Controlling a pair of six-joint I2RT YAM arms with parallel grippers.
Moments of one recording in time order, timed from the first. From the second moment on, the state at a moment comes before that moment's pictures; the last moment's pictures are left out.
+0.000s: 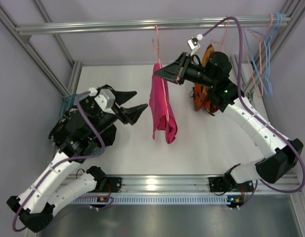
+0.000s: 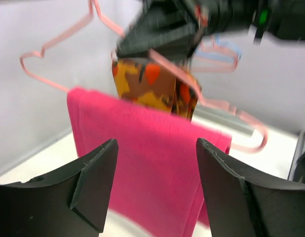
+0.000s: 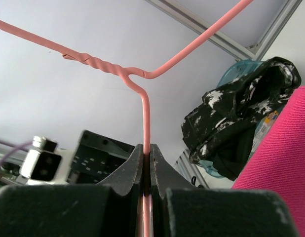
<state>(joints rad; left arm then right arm) -0.66 0.75 0.92 0.12 0.26 -0.10 0.58 1.39 1.46 0.01 -0.56 1.06</state>
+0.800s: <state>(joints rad) -0.81 0.98 0.81 0.07 0.18 0.06 0.57 1.39 1.46 0.01 -0.55 1.10</state>
